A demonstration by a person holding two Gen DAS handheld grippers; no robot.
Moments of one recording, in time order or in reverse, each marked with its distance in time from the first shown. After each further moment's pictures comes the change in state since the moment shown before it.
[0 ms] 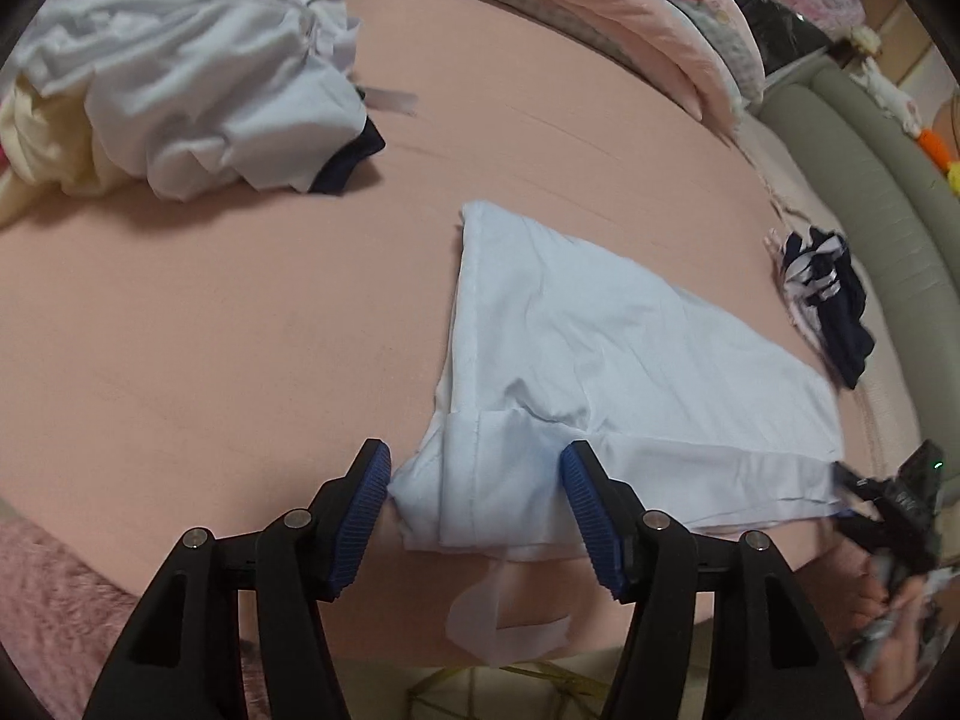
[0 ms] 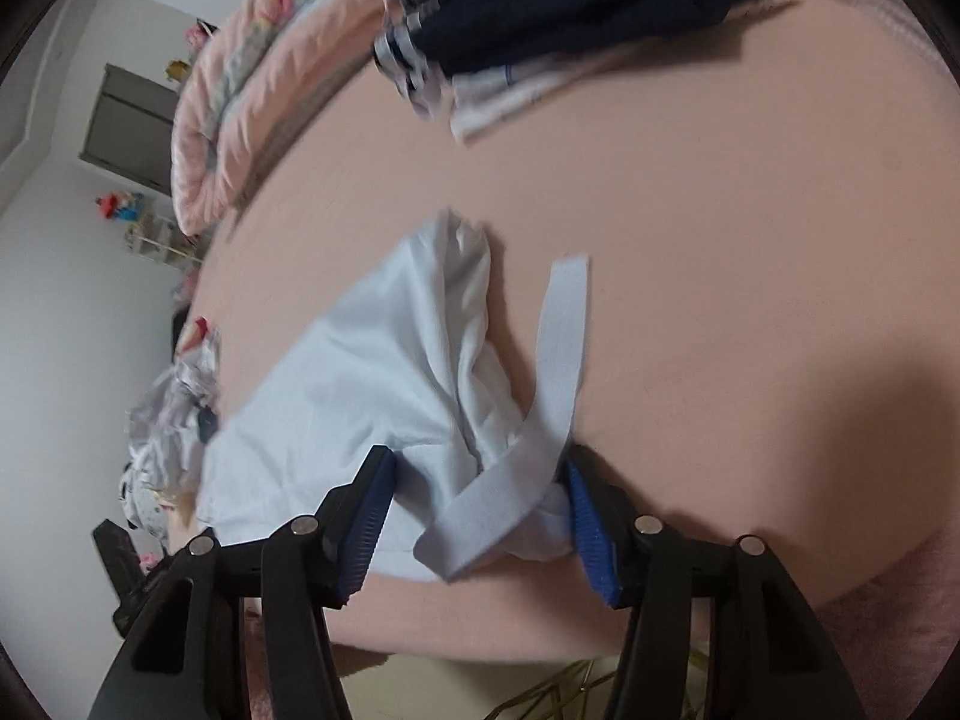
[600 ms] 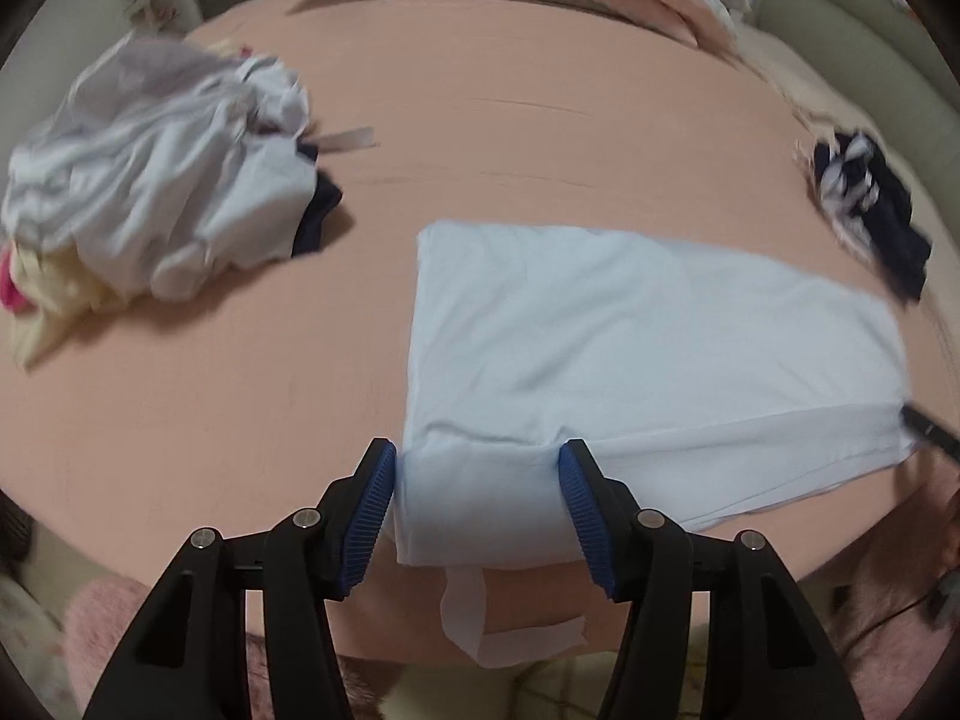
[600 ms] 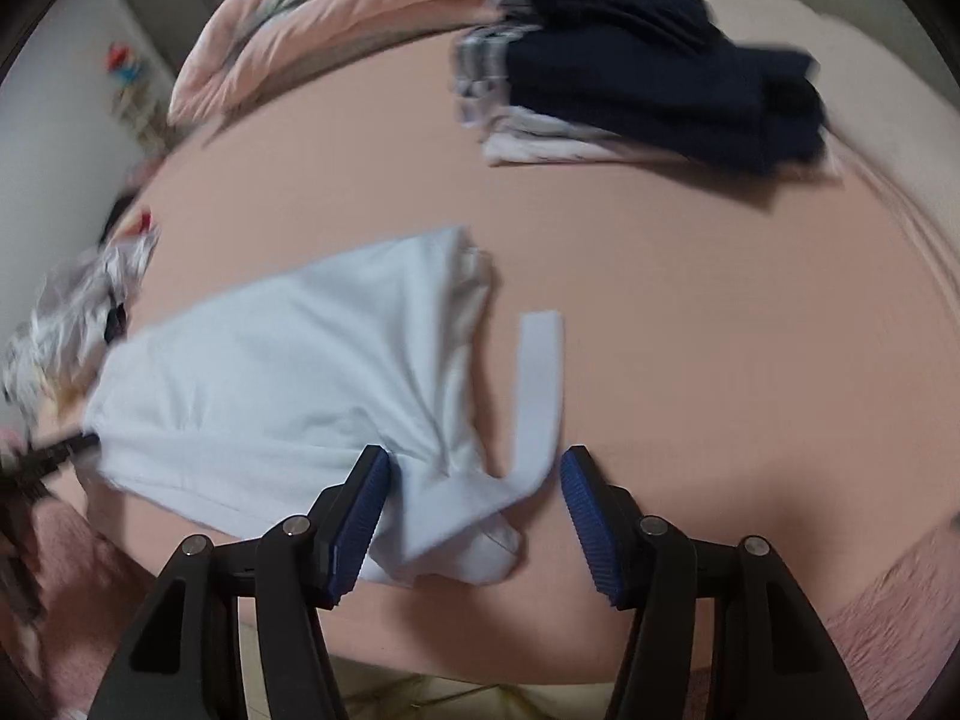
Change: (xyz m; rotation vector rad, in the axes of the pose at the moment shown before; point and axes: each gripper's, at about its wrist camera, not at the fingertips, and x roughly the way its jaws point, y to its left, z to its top) left arm 0.001 -0.042 0.000 0.192 0.050 0.245; right arm -0.021 0.015 -0.016 -0.294 -0.035 -0.252
